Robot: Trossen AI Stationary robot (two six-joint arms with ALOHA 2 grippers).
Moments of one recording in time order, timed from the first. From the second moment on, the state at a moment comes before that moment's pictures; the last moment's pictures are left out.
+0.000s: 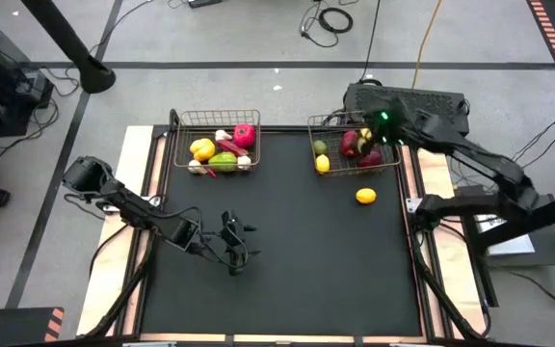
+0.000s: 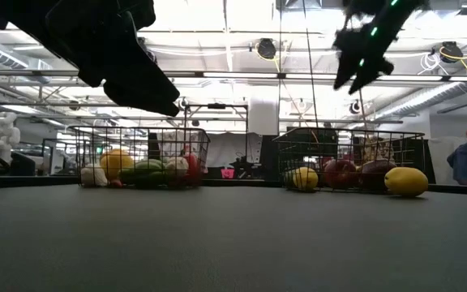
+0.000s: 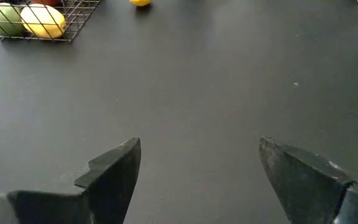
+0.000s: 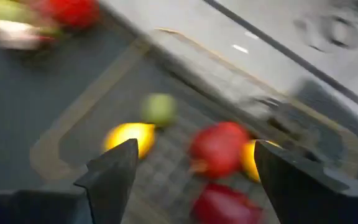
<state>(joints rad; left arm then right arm) -0.45 1.47 0.66 0.17 -0.51 -0.38 -0.66 1.13 1.12 -0.81 0.18 0.12</state>
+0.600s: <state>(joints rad) -0.44 1.47 0.66 0.17 -0.53 -0.38 0.07 0.96 0.74 -0.86 0.26 0.47</state>
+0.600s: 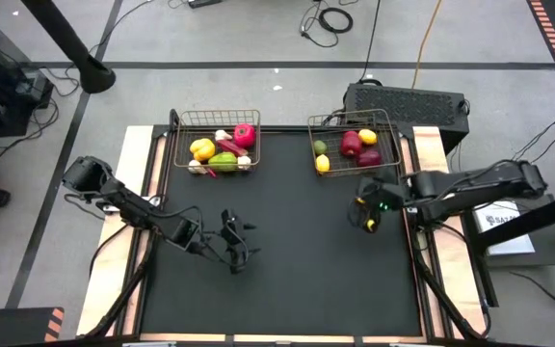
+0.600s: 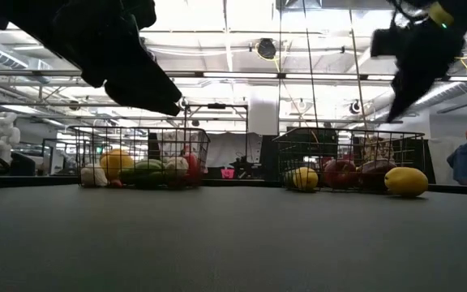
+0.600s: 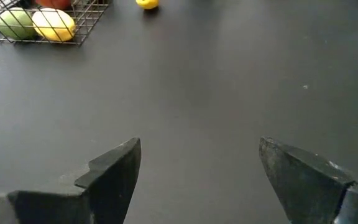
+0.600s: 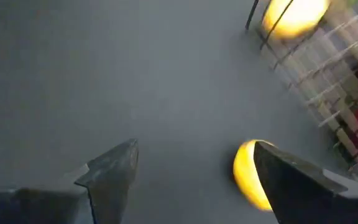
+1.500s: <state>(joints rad) -0.40 1.47 0.66 0.14 -0.50 -0.30 0.03 1.39 0.64 -0.80 0.47 0.53</state>
